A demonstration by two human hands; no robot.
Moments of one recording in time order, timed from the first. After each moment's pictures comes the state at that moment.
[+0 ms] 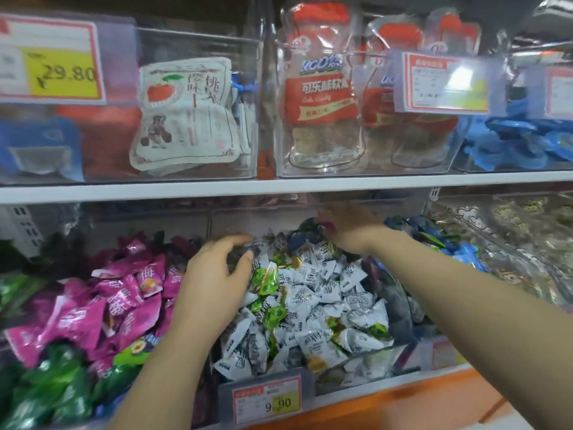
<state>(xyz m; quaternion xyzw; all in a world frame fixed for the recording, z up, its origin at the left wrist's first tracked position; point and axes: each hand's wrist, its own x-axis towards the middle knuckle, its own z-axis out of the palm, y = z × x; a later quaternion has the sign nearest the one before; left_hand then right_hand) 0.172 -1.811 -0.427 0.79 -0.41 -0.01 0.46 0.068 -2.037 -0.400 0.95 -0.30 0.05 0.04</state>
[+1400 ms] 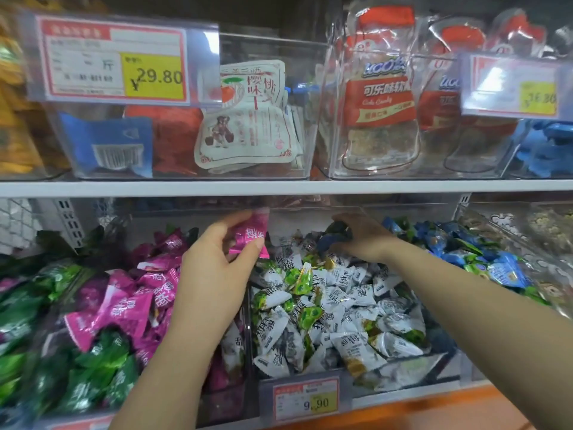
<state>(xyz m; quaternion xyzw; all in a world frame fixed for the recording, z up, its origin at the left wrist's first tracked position) 0.188 -1.777 -0.412 0.72 -0.36 -0.03 0.59 0.090 -2.026 -0.414 0.94 -0.32 0.06 -0.13</state>
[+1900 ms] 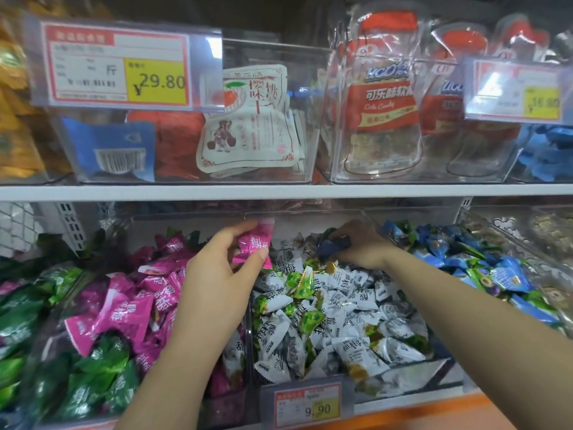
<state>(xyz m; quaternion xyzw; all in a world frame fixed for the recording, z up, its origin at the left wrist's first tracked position) 0.186 -1.777 -0.417 0.71 -0.38 -0.04 0.59 0.098 -2.038 -0.432 0.93 -0.33 0.05 -0.16</state>
